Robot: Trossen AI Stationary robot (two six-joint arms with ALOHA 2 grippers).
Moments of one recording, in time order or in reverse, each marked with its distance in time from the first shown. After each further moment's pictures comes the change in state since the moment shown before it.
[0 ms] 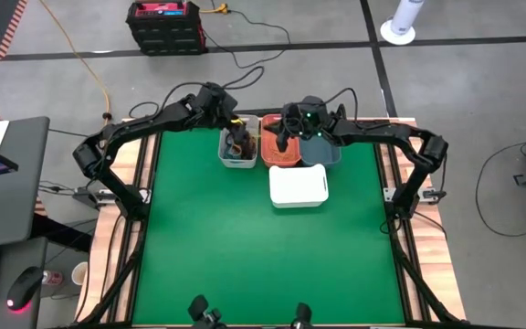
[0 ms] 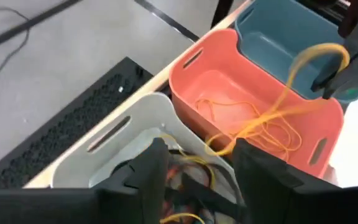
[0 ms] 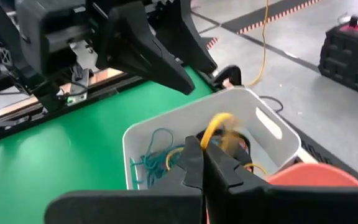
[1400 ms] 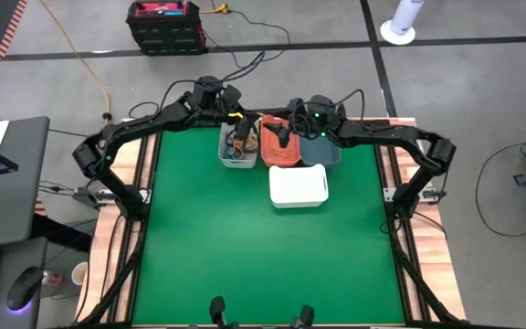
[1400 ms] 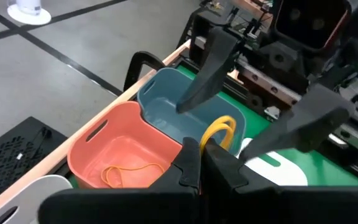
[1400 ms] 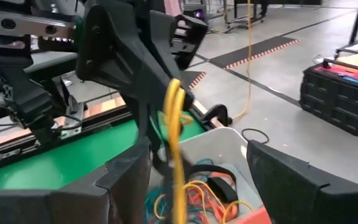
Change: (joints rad) left arm 0.004 -0.001 0.000 0.298 0.310 -0.125; right arm 0.010 -0.058 -0.041 0.136 0.066 -0.001
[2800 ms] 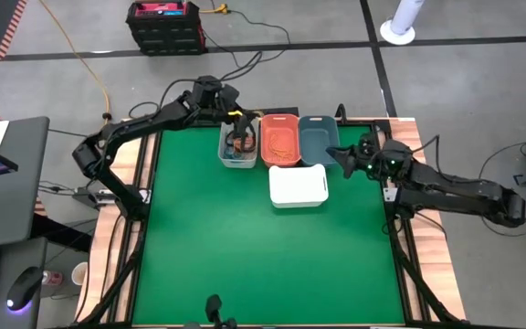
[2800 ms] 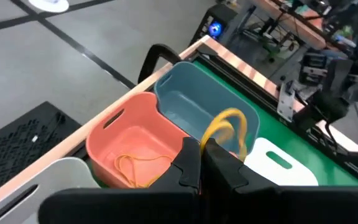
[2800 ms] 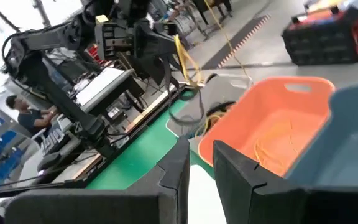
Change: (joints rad) left arm 0.014 0.000 0.000 -0.041 -0.027 -0.027; right arm 0.128 -1.034 -0.689 -0.271 0.250 0.450
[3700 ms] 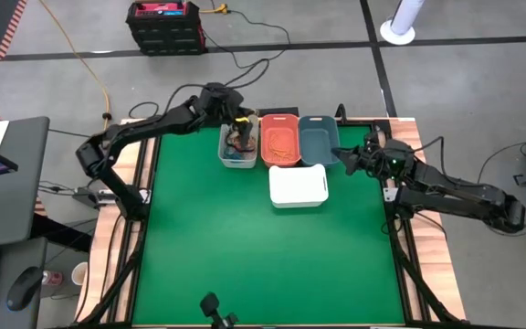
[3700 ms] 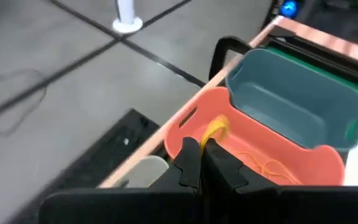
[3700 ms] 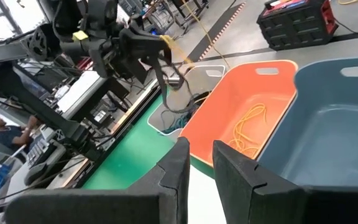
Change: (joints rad) left arm -0.062 0.022 0.000 -0.021 -0.341 0.235; right arm -0.036 -0.082 0.001 -0.165 0.020 0.100
